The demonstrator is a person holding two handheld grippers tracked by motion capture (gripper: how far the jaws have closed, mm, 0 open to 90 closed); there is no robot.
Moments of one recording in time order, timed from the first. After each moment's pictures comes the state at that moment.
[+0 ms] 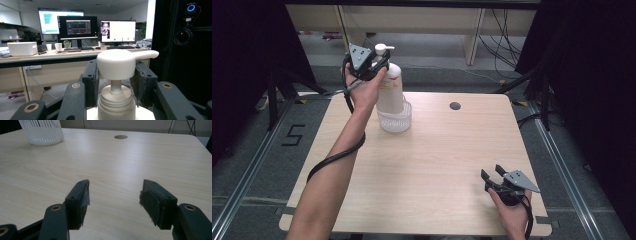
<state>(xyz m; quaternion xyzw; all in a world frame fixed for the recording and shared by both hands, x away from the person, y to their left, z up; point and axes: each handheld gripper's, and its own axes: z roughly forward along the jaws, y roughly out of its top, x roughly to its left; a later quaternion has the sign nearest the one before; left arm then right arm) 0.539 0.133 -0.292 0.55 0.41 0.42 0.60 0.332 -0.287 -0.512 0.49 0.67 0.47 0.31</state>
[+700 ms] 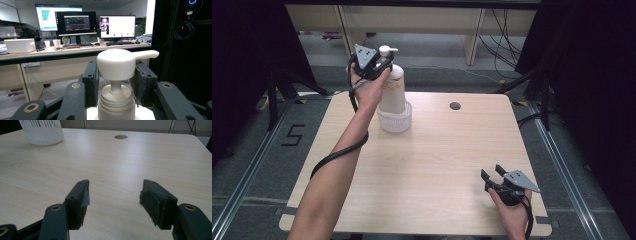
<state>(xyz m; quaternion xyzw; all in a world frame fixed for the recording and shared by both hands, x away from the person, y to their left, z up) 0.553 0.127 -0.302 0.56 0.41 0.41 0.59 0.333 -0.286 -0.513 0.49 0.67 0.47 0.31</state>
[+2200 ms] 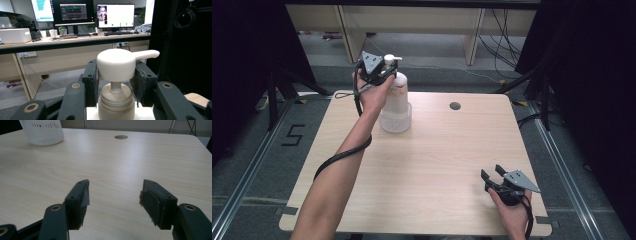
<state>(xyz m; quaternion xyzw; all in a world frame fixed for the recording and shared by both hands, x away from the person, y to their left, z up) 0.560 0.119 -0.326 0.59 0.42 0.40 0.57 0.333 -0.286 -0.513 0.49 0.67 0.47 0.31</state>
